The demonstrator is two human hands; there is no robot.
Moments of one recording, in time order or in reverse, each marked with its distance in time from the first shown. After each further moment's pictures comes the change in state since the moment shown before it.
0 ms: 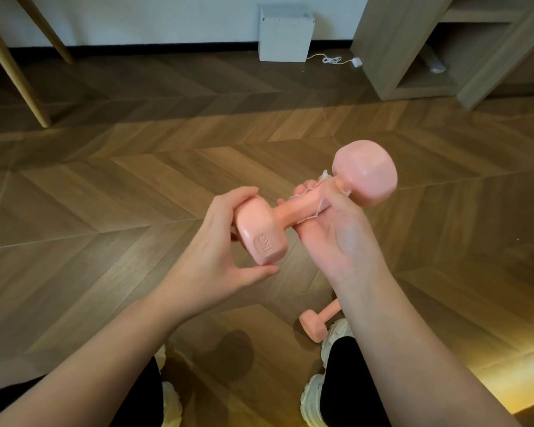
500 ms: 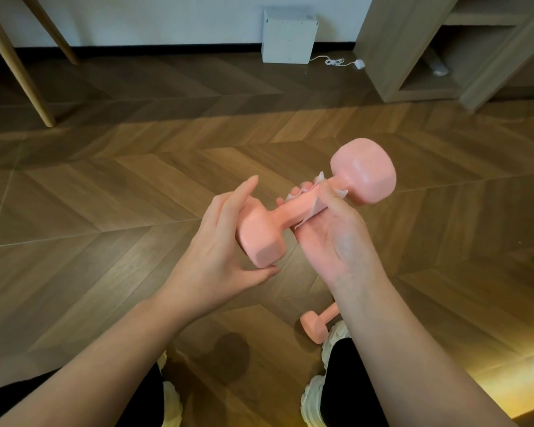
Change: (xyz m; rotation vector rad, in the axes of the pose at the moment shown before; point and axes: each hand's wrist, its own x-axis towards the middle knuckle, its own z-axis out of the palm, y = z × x) left_hand 0.000 0.002 0.001 0.117 0.034 -0.006; right_hand -0.001 0.006 -0.002 -0.023 -0.069 0.022
